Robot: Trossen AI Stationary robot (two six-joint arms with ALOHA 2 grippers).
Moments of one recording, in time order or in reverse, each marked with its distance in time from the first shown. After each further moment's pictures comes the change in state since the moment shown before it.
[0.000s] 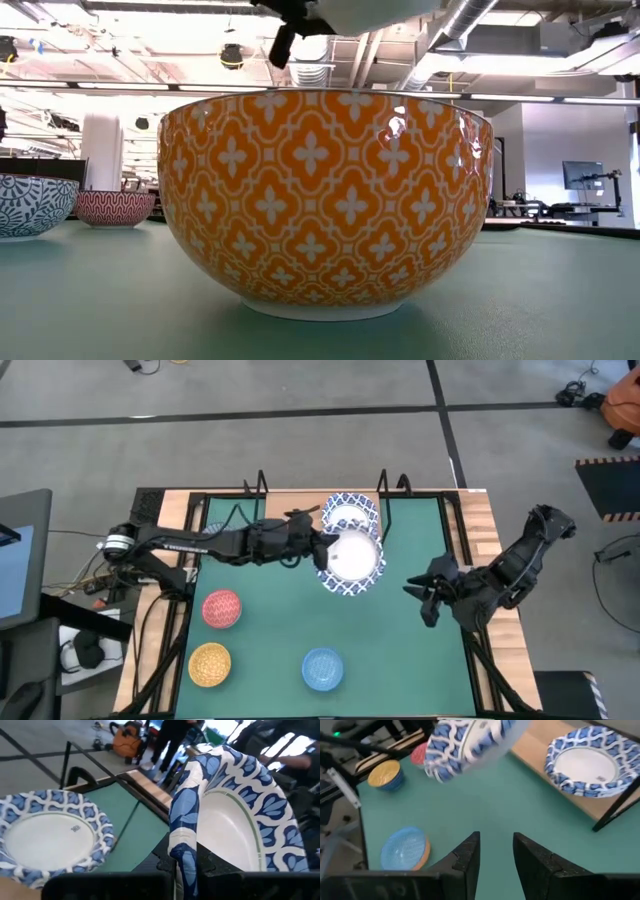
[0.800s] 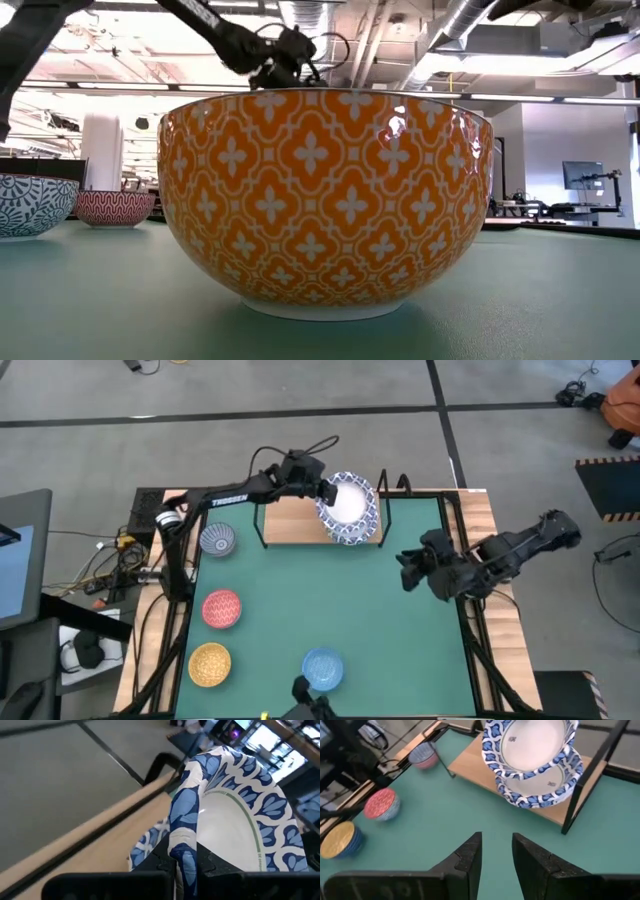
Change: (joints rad) left arm 0.534 0.401 0.285 -0.147 0.476 0.154; right arm -0.282 0.000 0.000 0.014 -0.012 0.092
